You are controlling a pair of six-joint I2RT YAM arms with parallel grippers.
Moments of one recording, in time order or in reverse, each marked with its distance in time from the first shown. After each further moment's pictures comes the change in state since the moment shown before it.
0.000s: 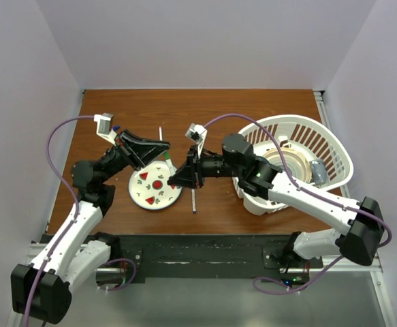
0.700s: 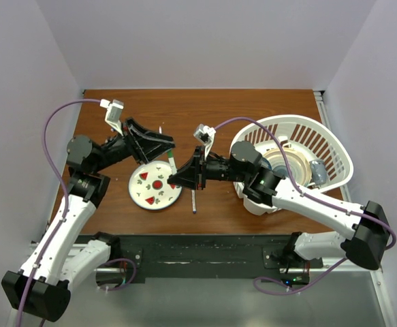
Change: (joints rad) left arm -0.021 0.020 0.272 -0.485 0.042 0.302; right arm 0.024 -0.054 -0.101 0.183 0.029 0.069
